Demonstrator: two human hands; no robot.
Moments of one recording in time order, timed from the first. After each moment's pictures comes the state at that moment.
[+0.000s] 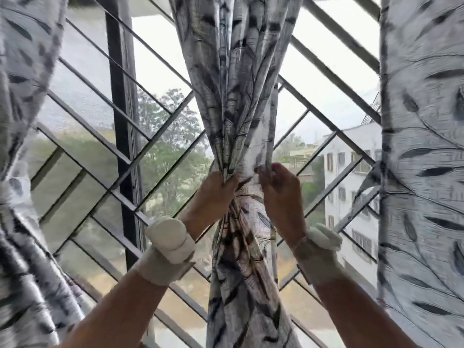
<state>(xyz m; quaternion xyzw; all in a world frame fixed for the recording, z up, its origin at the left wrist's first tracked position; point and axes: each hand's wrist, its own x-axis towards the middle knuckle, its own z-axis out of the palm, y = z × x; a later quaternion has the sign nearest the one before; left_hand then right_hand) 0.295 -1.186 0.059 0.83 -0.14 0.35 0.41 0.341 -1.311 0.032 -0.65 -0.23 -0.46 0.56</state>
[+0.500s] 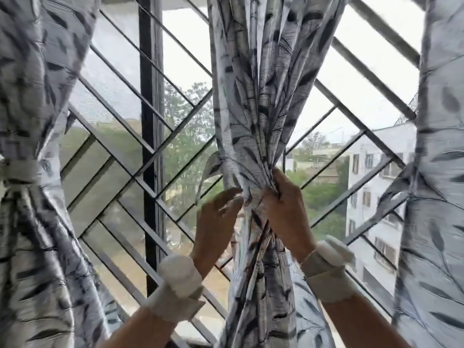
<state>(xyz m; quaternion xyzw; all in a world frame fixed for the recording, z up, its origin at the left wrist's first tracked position) 0.306 -1.166 -0.009 0.73 -0.16 0.42 0.51 0.329 -1.298 0.015 -0.68 -0.33 -0.37 0.54</state>
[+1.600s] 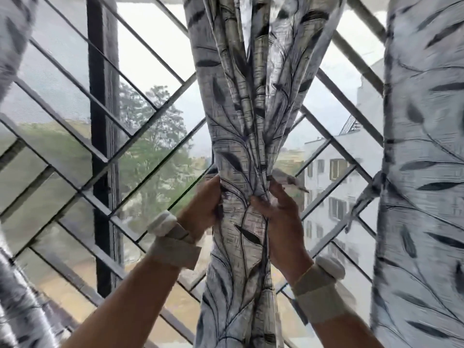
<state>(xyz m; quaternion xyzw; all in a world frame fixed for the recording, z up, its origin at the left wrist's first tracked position) 0.377 -1.185 0.054 0.56 -0.30 0.04 0.77 0.354 -1.305 0.007 -0.44 -0.31 -0.25 0.81</state>
